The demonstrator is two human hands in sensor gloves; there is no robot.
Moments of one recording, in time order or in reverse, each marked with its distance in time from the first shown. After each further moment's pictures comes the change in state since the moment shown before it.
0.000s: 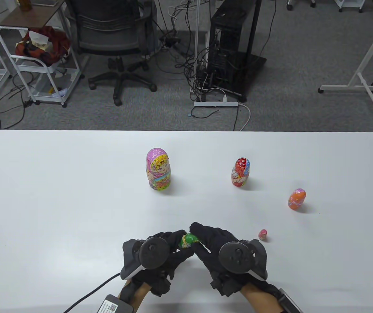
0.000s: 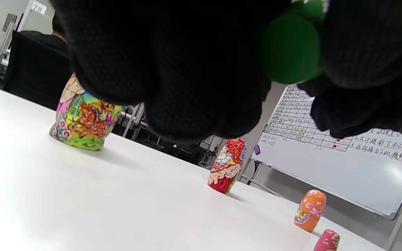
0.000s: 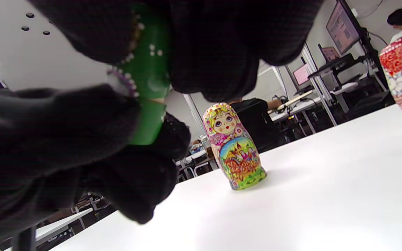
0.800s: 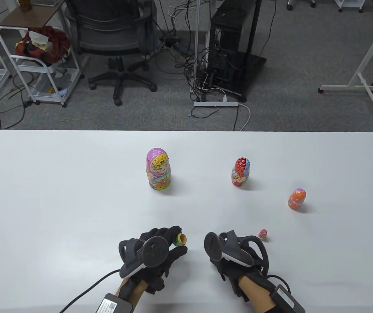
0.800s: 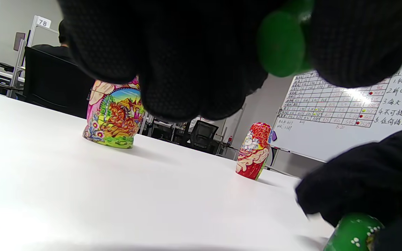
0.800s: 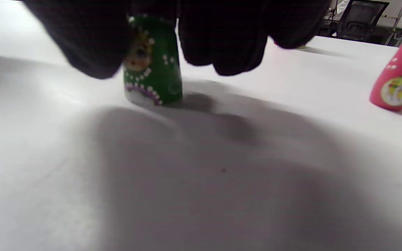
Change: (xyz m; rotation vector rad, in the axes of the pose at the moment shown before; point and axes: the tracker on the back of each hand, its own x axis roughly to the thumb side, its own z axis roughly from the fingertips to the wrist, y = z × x) left_hand -0.013 -0.009 0.001 -0.024 0.024 -0.109; right_hand -0.046 0.049 -0.004 0.543 0.295 0.565
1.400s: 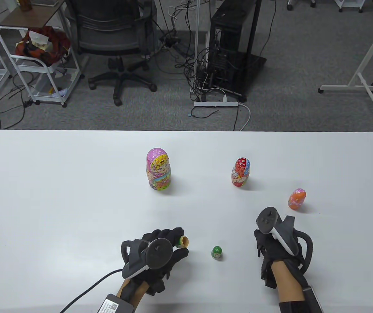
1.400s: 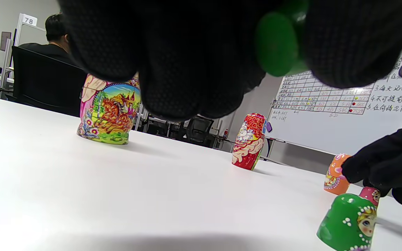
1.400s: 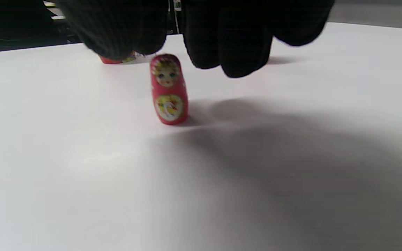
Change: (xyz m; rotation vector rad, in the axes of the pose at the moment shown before) left_hand 0.007 -0.003 -0.001 -0.029 -0.031 -0.036; right_hand -0.126 -0.006 0.003 -0.009 0.565 -0.238
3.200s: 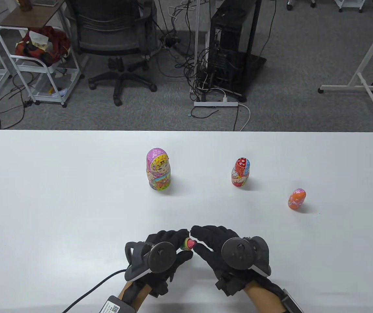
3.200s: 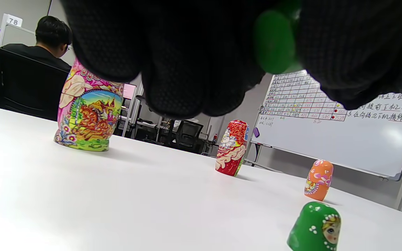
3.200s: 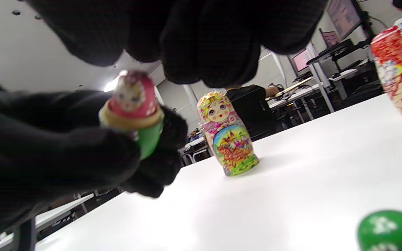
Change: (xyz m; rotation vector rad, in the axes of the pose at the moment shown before) left_hand 0.013 0.006 0.004 0.028 -0.044 0.013; right_hand 0.095 -0.019 0.098 -0.293 -0.854 -0.454
